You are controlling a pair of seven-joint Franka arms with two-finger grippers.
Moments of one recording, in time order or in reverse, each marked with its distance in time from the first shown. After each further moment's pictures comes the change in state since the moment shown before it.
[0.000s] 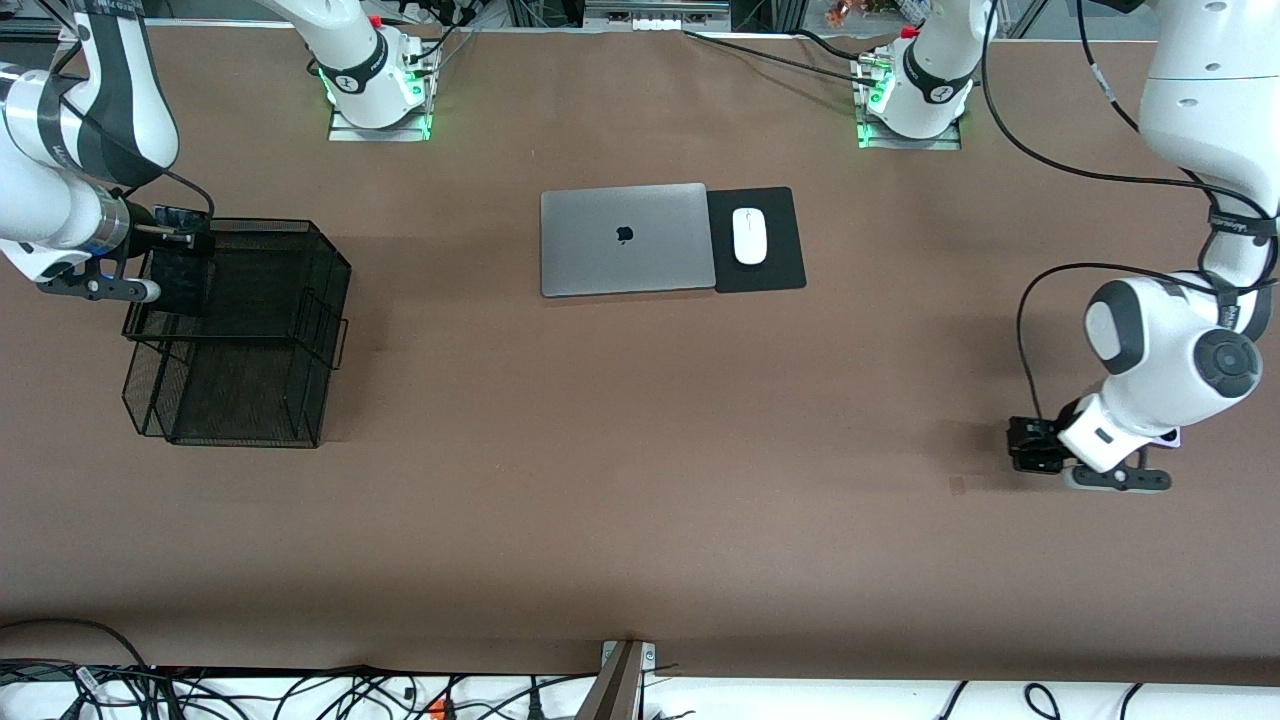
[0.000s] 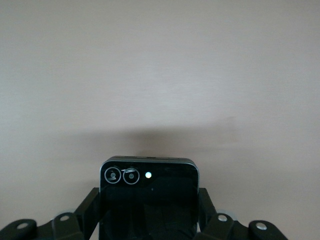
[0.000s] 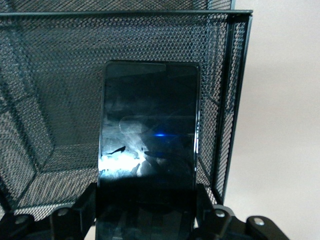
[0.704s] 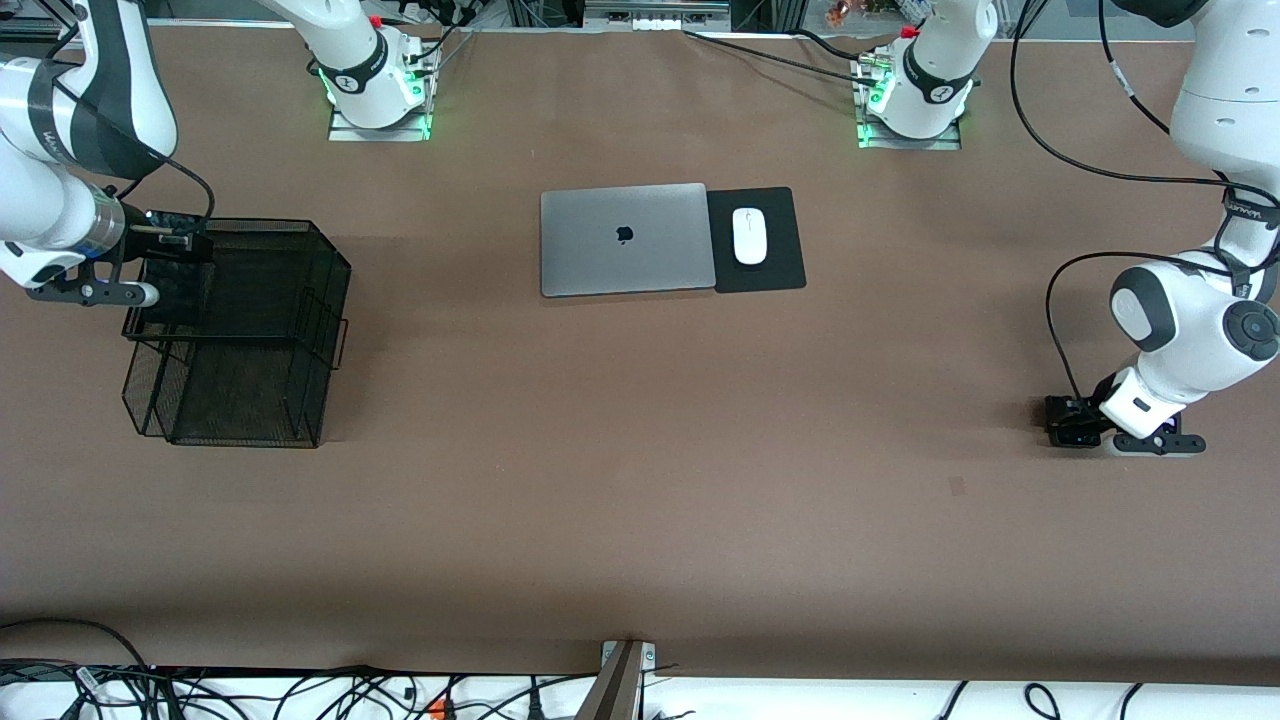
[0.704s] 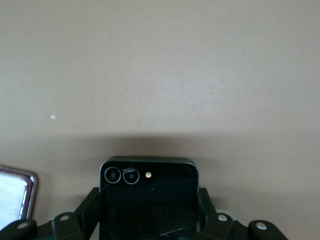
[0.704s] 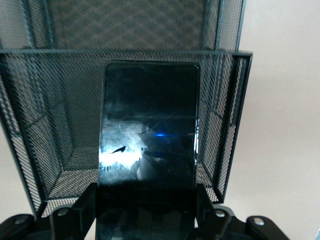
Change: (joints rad) left arm 0.183 0.028 0.009 -0.133 0.000 0.193 0.147; right arm 0.000 -0.032 0.054 0.060 0.002 -0.072 0.000
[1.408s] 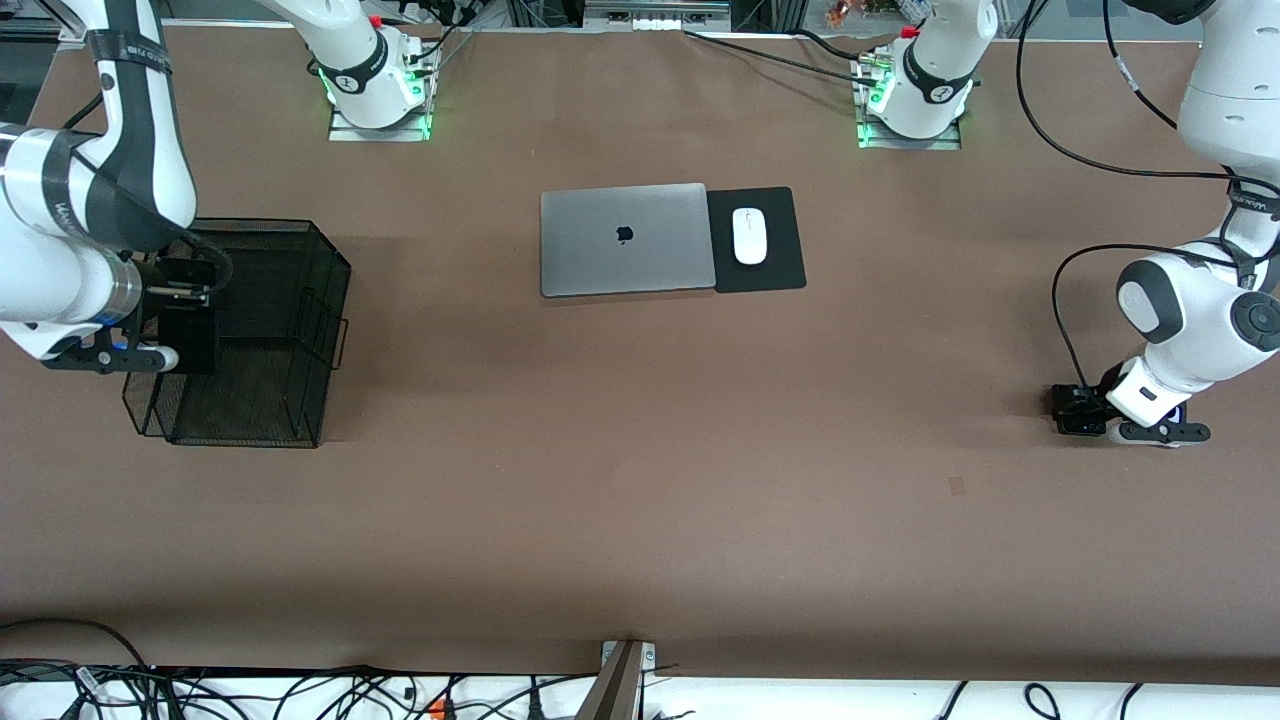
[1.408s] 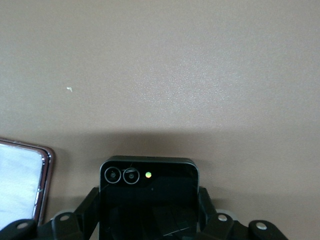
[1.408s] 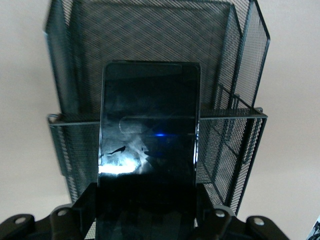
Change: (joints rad) left arm 0.037 -0.009 0.011 -0.059 0.000 0.035 0.046; right arm 0.000 0.227 0.082 0.296 0.086 -0.120 0.000
